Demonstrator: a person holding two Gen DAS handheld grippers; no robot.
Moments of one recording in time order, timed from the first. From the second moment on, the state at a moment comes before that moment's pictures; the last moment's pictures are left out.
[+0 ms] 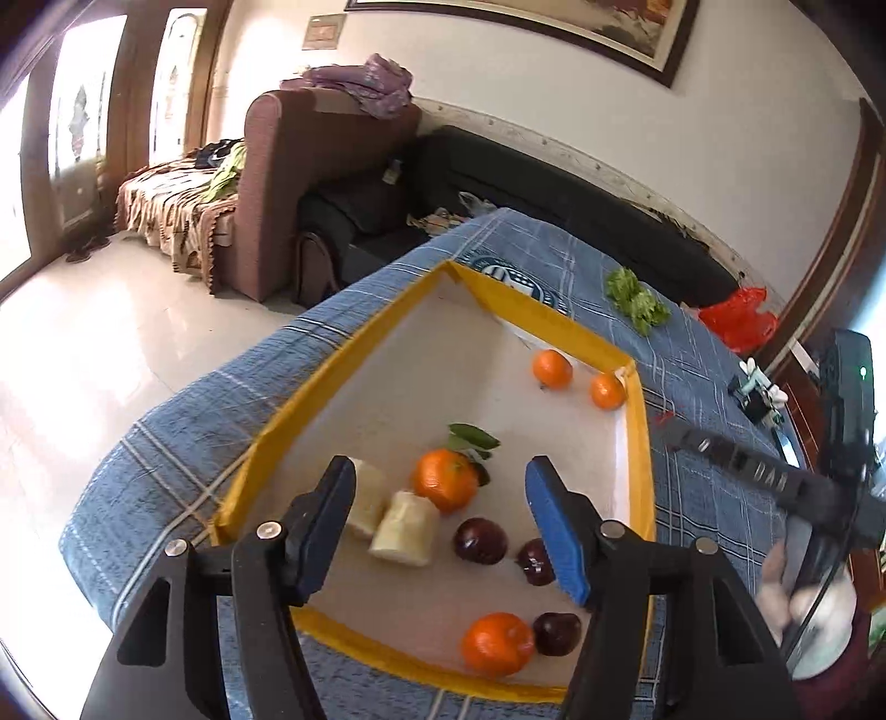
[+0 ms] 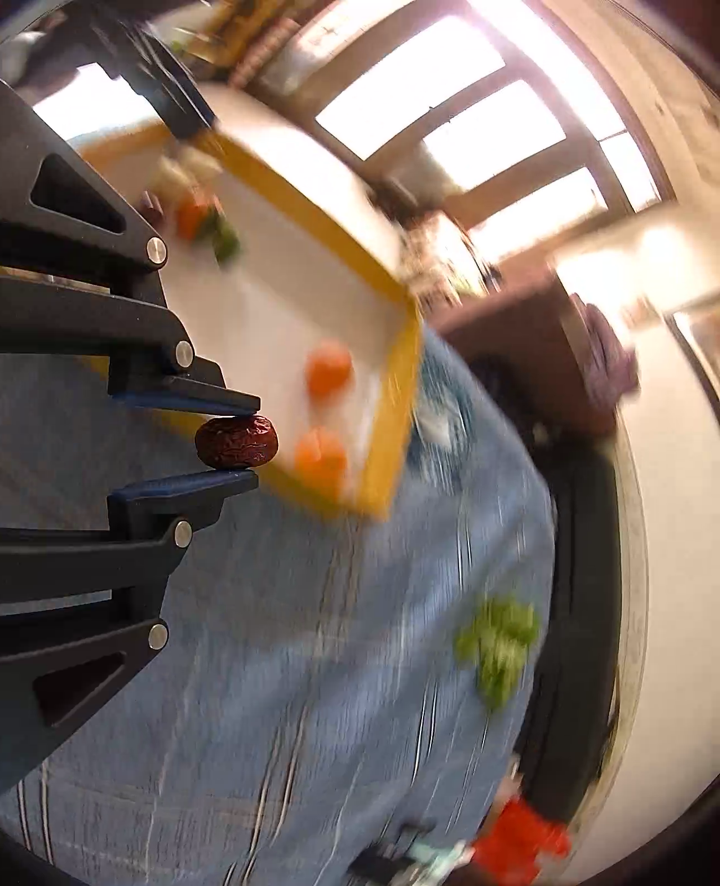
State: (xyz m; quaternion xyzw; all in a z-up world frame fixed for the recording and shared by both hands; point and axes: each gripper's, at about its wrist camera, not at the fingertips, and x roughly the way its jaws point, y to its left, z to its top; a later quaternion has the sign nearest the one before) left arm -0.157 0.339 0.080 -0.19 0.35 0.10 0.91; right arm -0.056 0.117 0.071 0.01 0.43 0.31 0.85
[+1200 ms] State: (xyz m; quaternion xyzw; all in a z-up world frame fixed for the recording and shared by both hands) left arm -0.234 0.239 0.150 0.02 0.21 0.25 0.94; right arm -0.187 0.074 0.087 0.01 0.37 0.26 0.89
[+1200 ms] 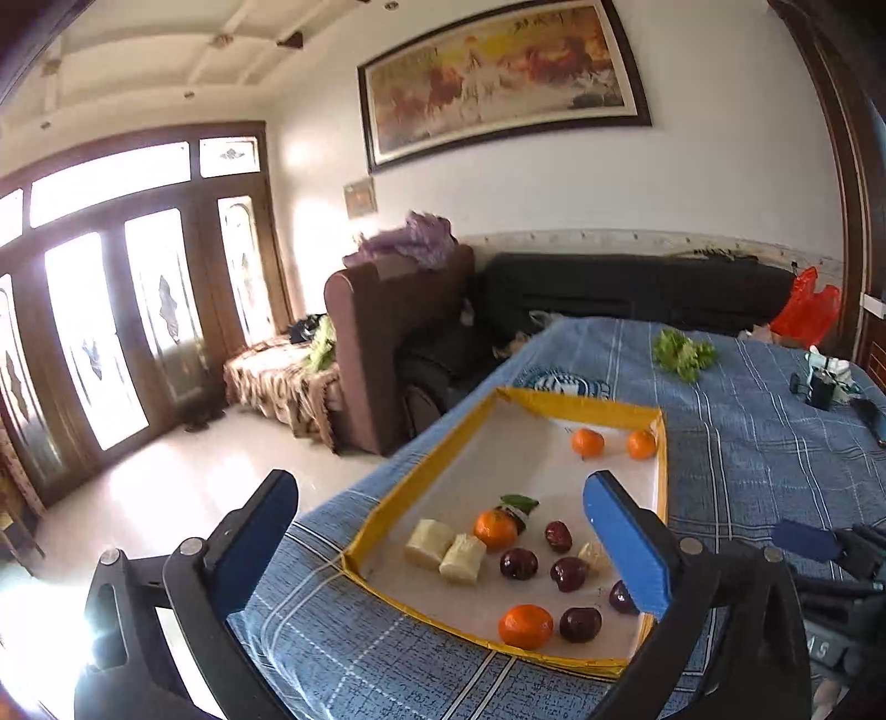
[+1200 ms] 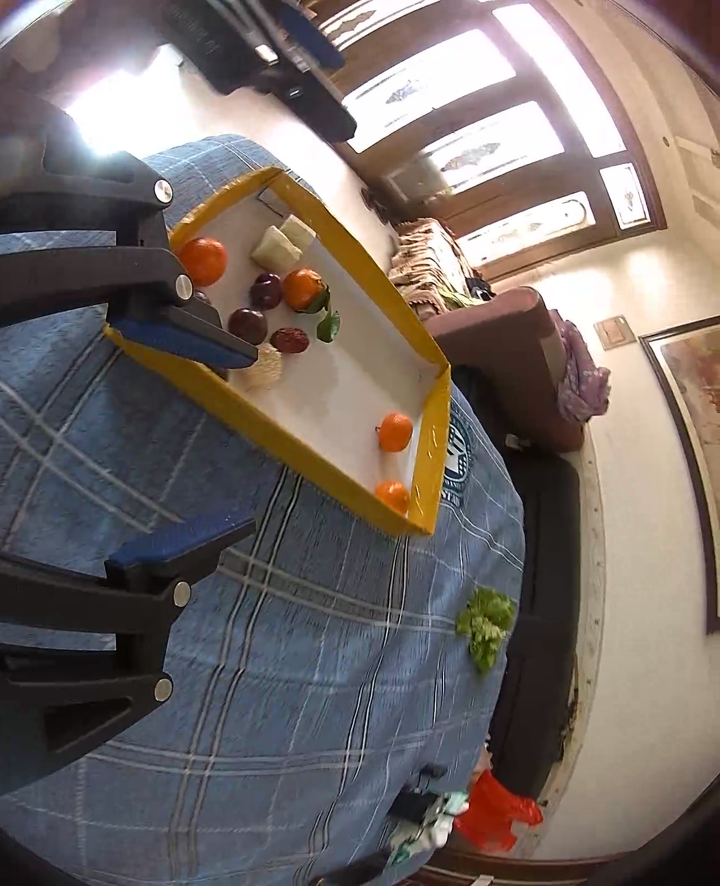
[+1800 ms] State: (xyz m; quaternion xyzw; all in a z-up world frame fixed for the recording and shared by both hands) left arm -0.263 0.236 0.141 -0.04 0.25 0.24 0.94; right arm -0.247 0.070 0.097 -0.01 0.32 0.25 0.91
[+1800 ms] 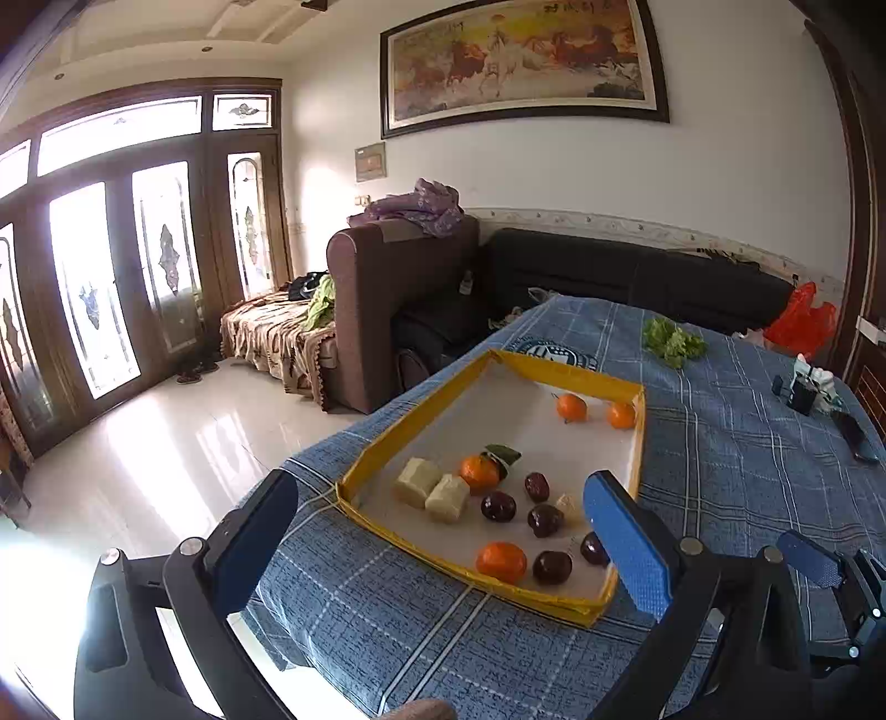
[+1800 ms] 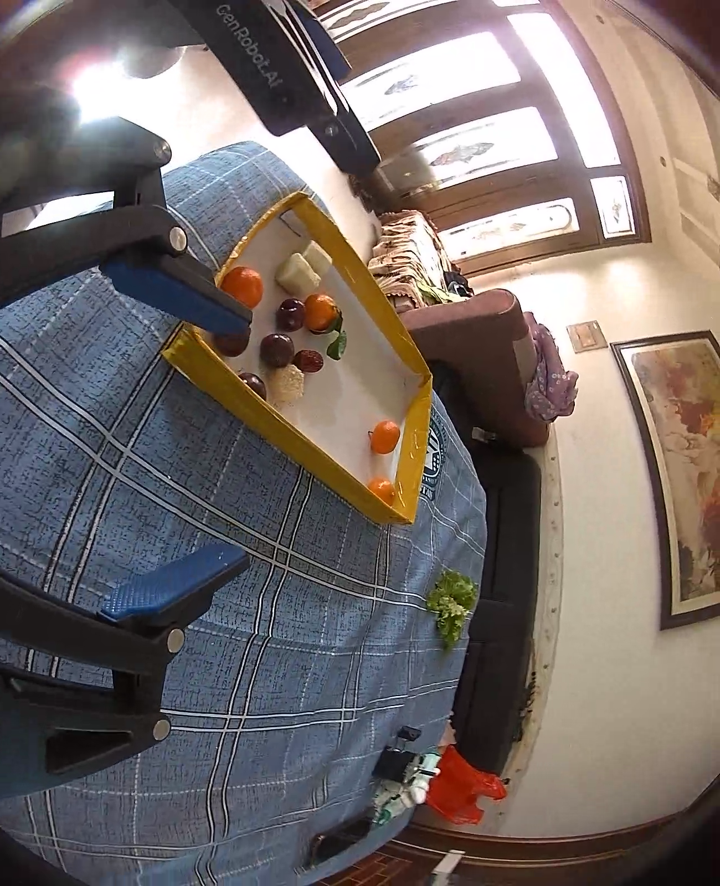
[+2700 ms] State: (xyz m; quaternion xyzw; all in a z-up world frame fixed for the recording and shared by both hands) left arm -0.244 0.250 0.113 -0.08 0.32 0.20 0.92; right arm -0.247 0.086 0.085 -0.03 0.34 0.25 0.91
